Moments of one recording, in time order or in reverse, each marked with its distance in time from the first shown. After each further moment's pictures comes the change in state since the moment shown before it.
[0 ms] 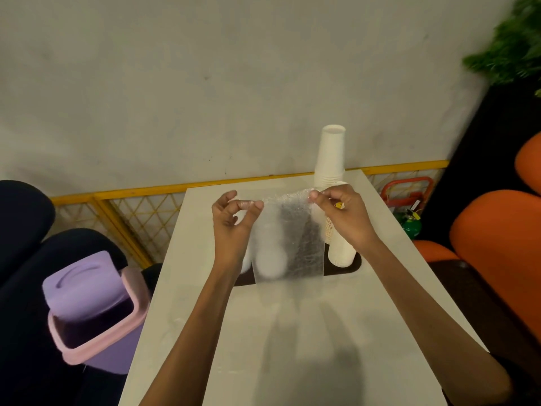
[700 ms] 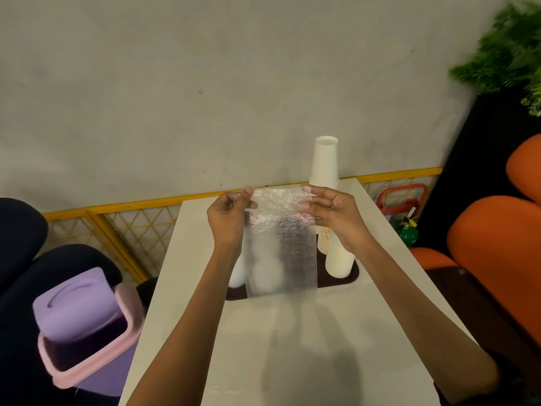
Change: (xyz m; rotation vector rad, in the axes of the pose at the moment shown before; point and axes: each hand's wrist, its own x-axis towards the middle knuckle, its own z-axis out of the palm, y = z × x) left_hand 0.040 0.012 0.024 -0.084 0.050 -0.041; right_hand 0.017 -0.007 -0.004 0.379 -0.125 0.167
